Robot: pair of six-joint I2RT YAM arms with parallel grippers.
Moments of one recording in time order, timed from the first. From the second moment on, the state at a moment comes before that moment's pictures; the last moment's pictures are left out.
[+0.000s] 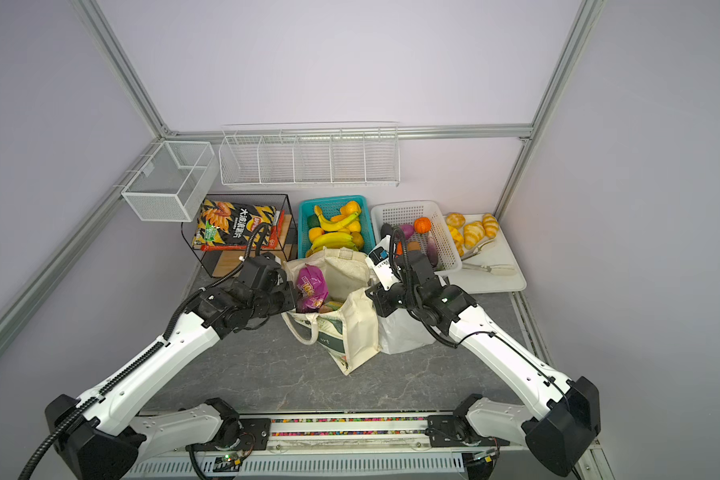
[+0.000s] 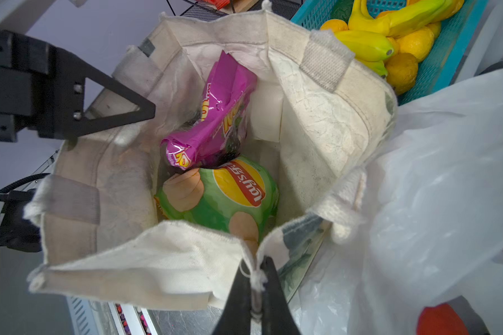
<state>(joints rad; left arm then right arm) -0.62 1.18 1.12 -0.79 -0.08 -0.71 0.66 1.20 1.08 -0.53 -0.29 0.10</state>
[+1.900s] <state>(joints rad) -0.18 1.44 1.41 -0.60 -0.06 -0.13 1.04 1.63 1.46 -0.37 -0.31 0.10</state>
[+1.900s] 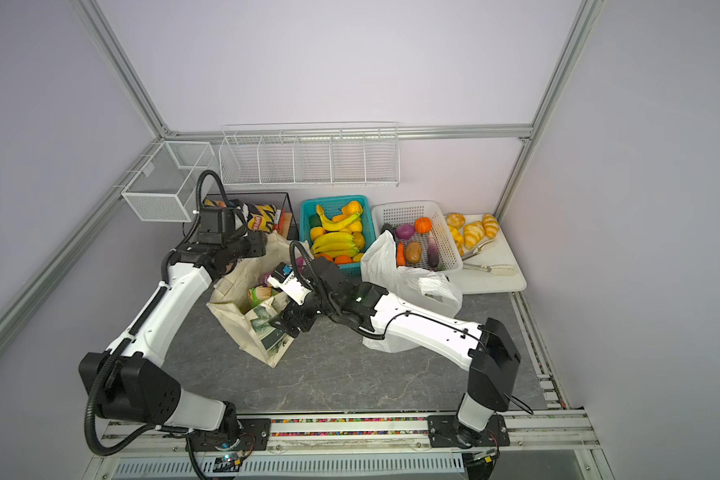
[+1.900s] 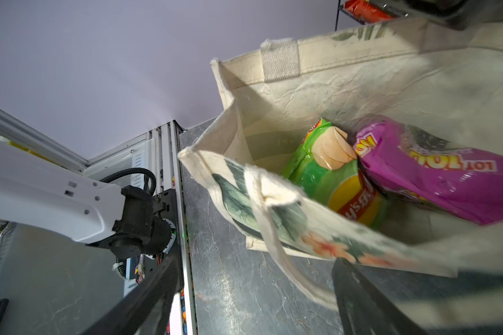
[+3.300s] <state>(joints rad) -0.84 1.91 1.96 -0.59 -0.01 -0.34 0.48 1.06 1.30 -1.08 0.17 0.02</state>
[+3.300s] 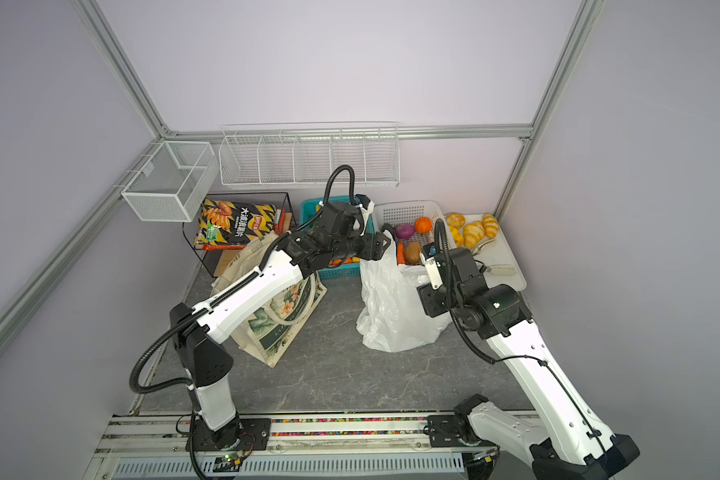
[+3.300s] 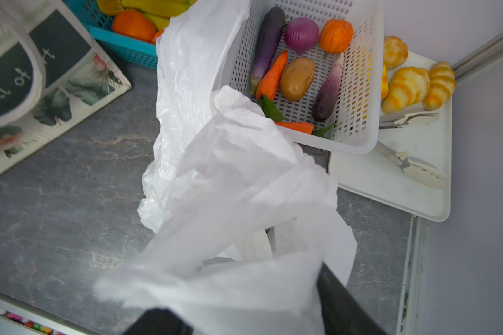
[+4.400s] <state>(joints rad) -0.82 2.06 2.05 -0.71 0.03 -0.29 0.46 0.91 1.28 -0.91 0.14 0.08</state>
